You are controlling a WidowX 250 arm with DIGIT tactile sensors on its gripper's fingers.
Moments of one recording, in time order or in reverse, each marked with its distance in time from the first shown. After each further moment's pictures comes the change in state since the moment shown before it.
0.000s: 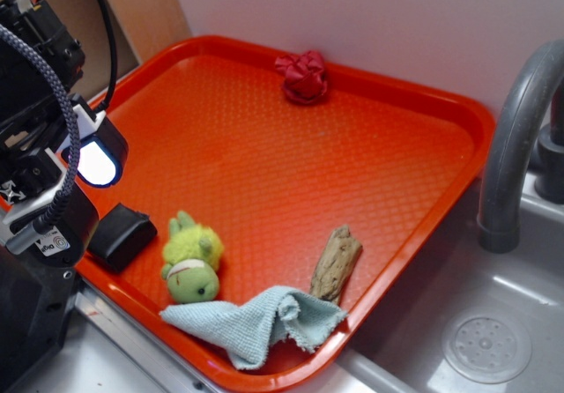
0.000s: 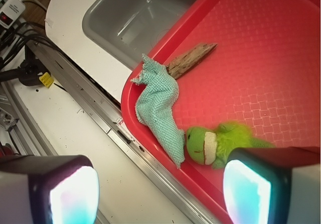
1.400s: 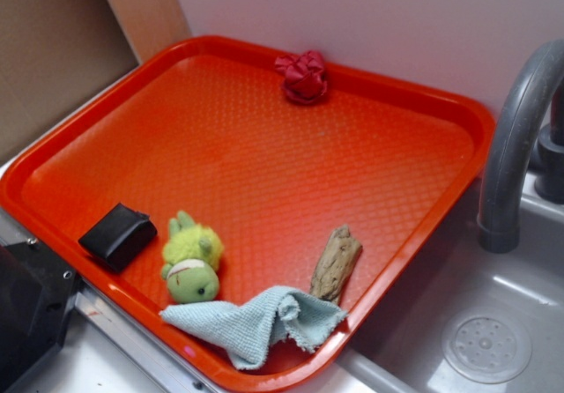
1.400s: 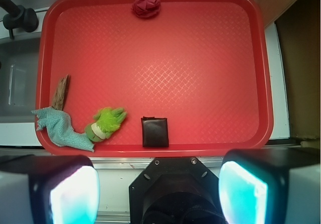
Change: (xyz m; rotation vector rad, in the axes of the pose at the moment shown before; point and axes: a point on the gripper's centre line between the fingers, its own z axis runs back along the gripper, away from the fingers) arm -0.028 0.063 0.133 0.350 0.055 0.710
